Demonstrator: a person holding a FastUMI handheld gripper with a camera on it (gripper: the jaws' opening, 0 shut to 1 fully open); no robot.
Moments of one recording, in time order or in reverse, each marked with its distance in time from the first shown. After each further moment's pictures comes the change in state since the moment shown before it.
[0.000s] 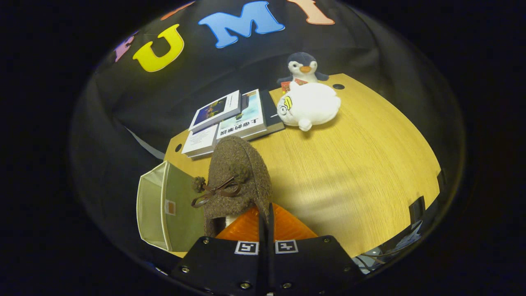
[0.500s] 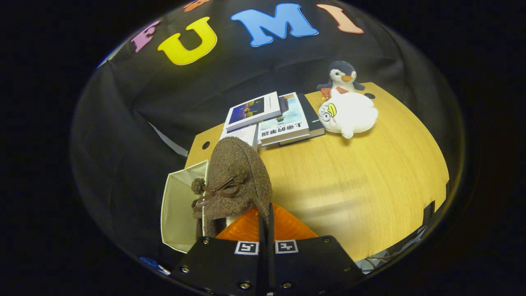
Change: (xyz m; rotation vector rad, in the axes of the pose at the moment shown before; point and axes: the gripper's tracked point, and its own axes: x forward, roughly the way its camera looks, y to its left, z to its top) arm -0.004 0.097 0.005 -0.063 -0.010 0.110
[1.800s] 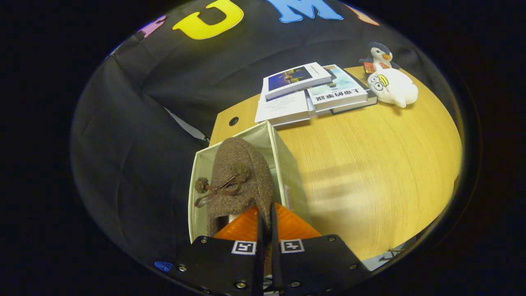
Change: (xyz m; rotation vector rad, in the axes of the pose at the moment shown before) arm 0.070 0.135 -0.065 0.054 0.099 0.091
